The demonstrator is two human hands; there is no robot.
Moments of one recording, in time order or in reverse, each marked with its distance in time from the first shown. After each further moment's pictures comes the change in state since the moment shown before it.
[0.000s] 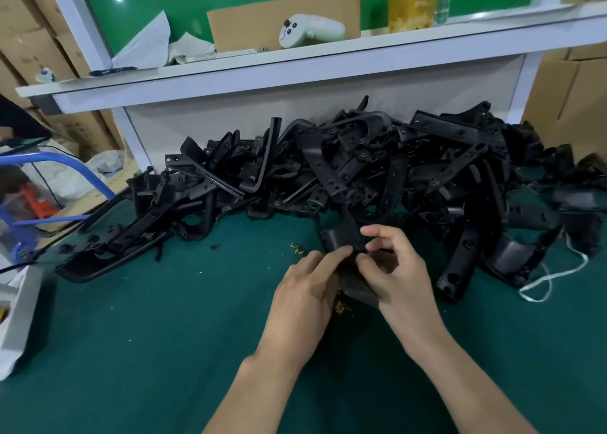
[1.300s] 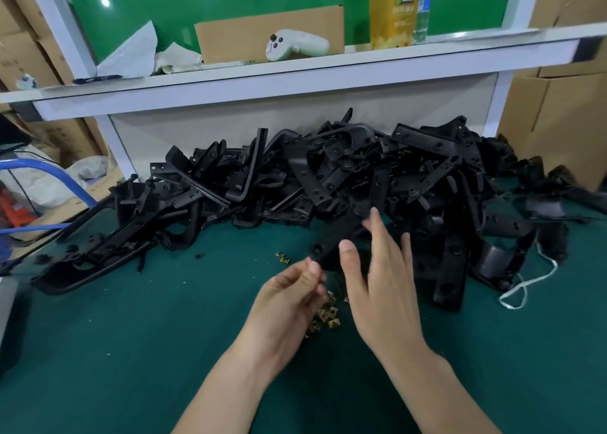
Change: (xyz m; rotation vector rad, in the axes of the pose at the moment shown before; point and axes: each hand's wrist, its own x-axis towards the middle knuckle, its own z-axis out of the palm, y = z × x) left_hand 0.009 0.009 -0.011 -1.566 -0.091 -0.696; right_hand -0.004 -0.010 0.005 -0.660 0.139 -0.290
